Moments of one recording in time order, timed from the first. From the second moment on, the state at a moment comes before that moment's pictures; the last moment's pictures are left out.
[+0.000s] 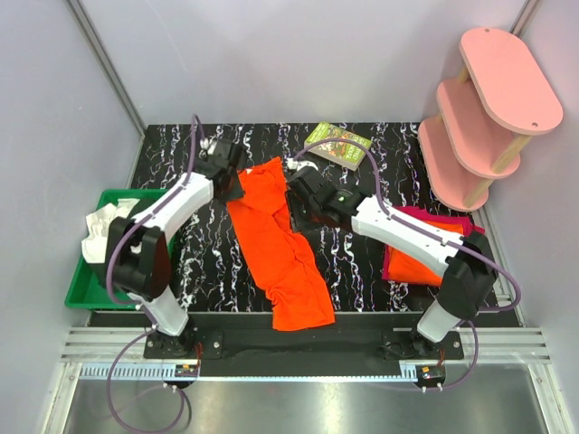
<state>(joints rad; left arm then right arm) -0.33 1.67 1.38 -0.66 -0.24 -0.57 0.88 1.64 1.44 -0.68 0.14 0.51</state>
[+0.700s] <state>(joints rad) -0.34 2.04 1.48 -0.82 -0.44 -0.81 0.88 1.45 1.30 -0.72 0.27 0.51</state>
